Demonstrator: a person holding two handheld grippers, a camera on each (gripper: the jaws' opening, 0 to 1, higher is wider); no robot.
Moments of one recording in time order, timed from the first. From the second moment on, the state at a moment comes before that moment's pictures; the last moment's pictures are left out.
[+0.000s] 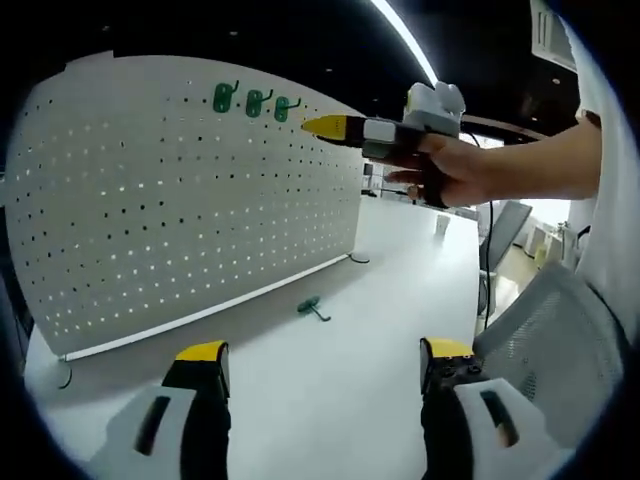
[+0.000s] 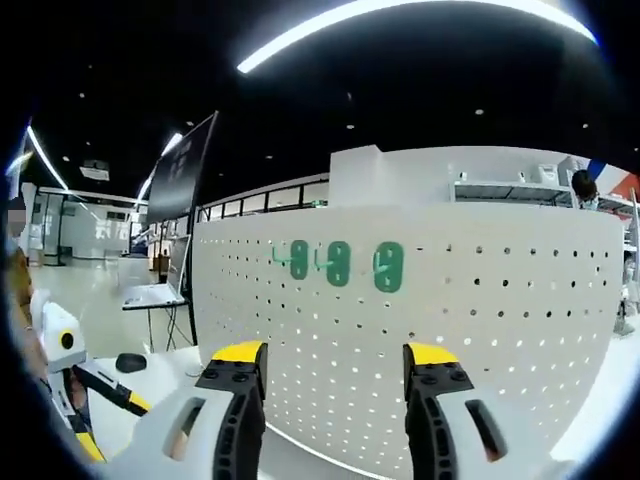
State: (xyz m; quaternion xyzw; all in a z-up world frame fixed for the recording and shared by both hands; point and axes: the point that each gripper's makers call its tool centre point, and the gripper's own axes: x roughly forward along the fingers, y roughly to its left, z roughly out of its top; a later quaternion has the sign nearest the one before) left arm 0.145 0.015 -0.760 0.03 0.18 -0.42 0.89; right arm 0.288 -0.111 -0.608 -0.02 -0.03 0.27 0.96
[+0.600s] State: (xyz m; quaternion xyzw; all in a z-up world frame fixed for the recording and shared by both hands) left arm 0.144 0.014 -0.761 0.03 0.18 -0.42 0.89; right arm 0.269 -0.119 -0.630 -0.04 0.00 0.27 0.96
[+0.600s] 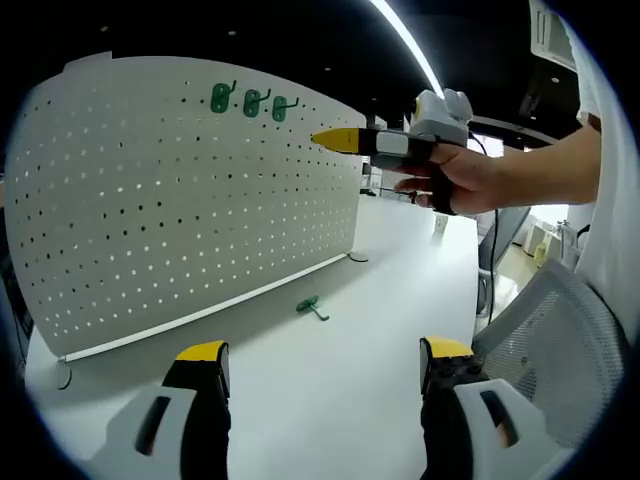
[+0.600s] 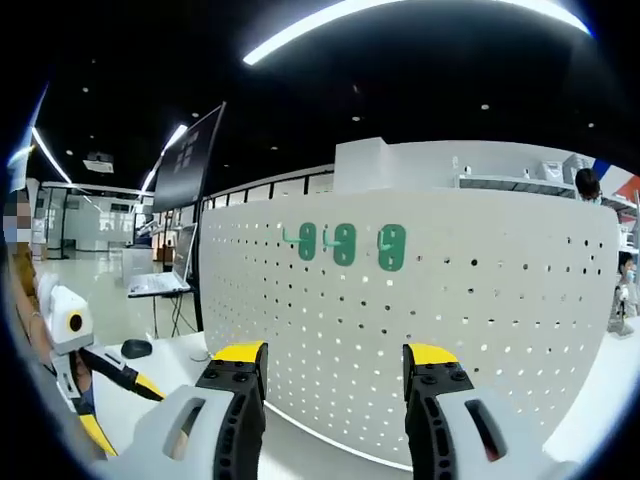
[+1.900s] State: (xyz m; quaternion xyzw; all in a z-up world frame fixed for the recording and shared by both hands) left arm 0.148 0.023 -0.760 0.02 0.18 -0.41 0.89; right arm 0.208 -0.141 -0.711 -0.05 0.10 0.30 0.95
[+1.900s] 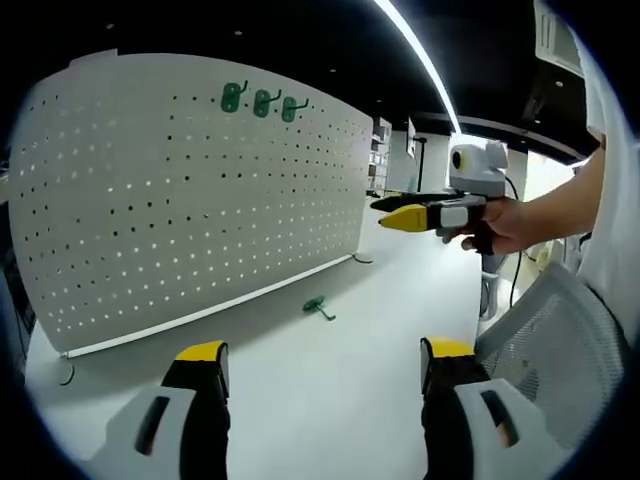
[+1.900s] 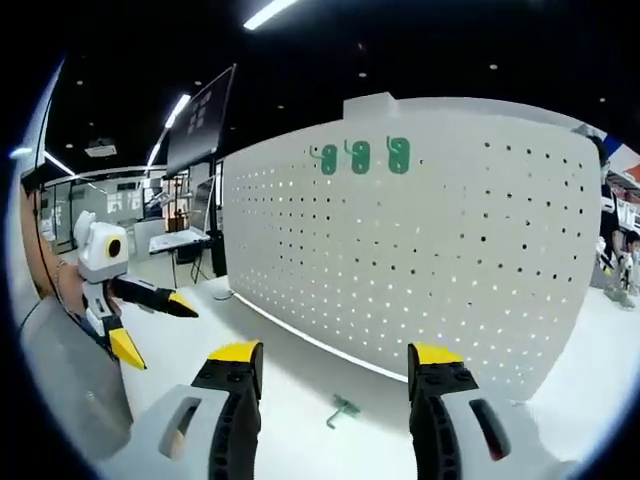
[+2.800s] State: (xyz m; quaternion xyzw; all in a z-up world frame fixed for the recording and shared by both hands) left arm 0.148 0.031 -0.766 0.03 0.19 -0.41 0.89; right arm 0.170 -0.164 -0.749 -0.06 0.16 0.30 0.94
